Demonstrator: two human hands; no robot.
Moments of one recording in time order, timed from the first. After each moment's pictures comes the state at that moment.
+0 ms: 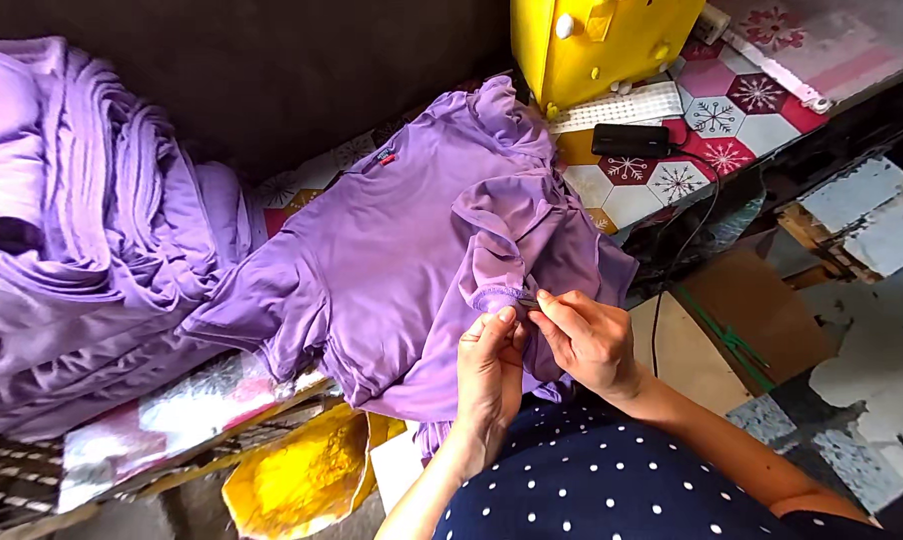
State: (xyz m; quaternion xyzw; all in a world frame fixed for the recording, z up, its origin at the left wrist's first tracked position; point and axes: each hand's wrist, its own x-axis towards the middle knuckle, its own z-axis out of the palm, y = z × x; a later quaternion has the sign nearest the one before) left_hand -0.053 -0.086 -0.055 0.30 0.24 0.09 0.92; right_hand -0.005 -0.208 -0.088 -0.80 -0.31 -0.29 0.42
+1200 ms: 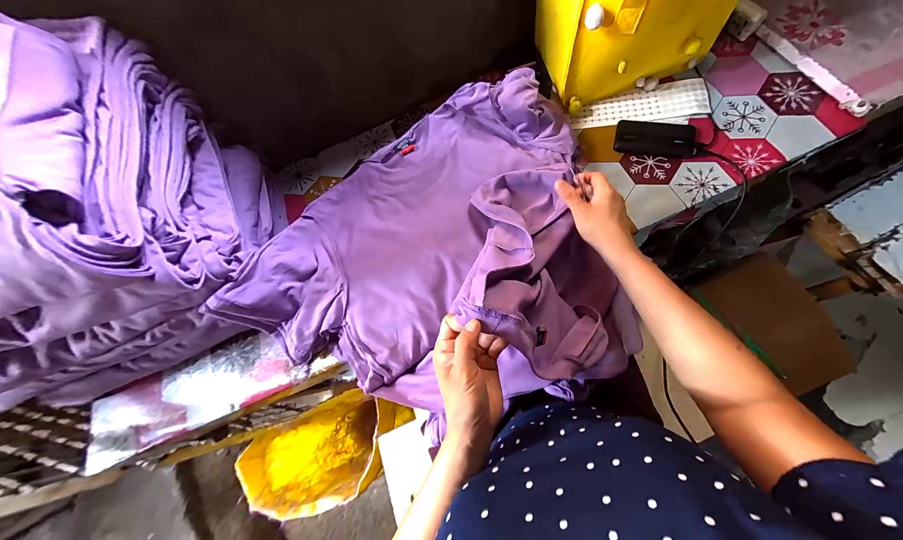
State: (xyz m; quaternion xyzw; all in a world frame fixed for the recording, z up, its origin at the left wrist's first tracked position) left_hand -0.071 -0.061 -0.065 0.39 0.22 0.22 0.87; right_hand 0.149 -0.198 -0.107 -0.87 -0.05 0.02 0.49
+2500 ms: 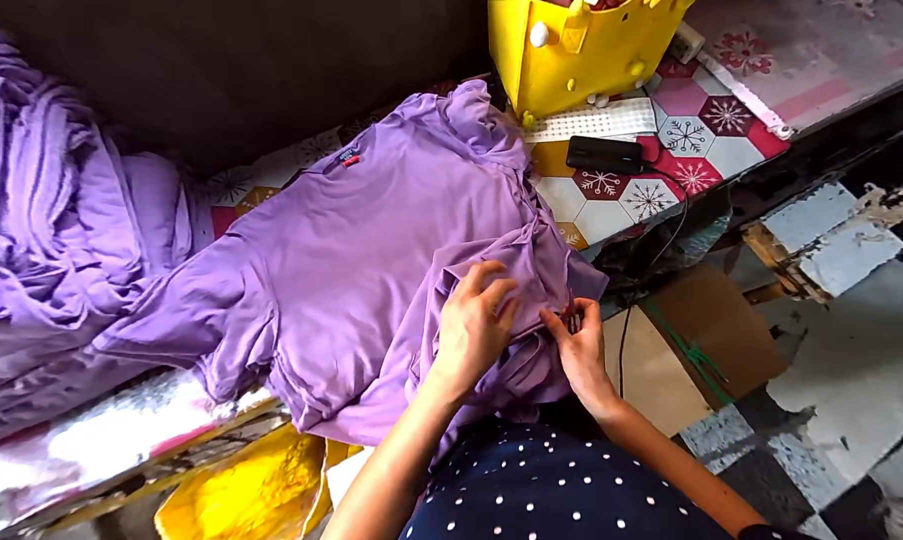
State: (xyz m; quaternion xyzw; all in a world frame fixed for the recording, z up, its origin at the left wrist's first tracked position) left_hand 0.018 -0.078 -0.093 0.93 -0.09 0.12 0.33; right_hand 0.006 -0.248 -0.150 -0.77 0.10 0.01 0.64
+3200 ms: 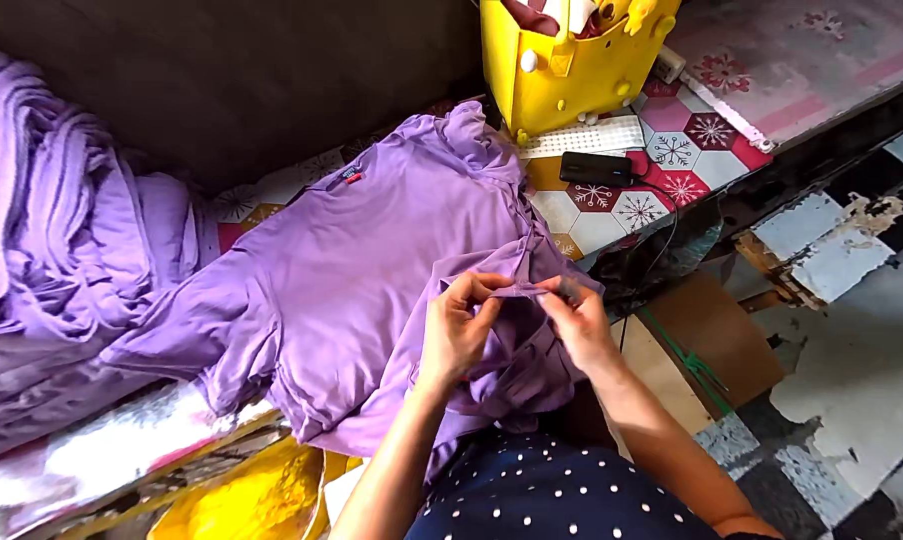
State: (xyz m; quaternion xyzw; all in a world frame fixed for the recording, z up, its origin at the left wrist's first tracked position) left_hand 0.021 -0.066 -0.085 0.78 -0.07 0.15 0.61; right_hand 0.045 -0.247 -0.101 -0.68 -0.06 0.05 0.73
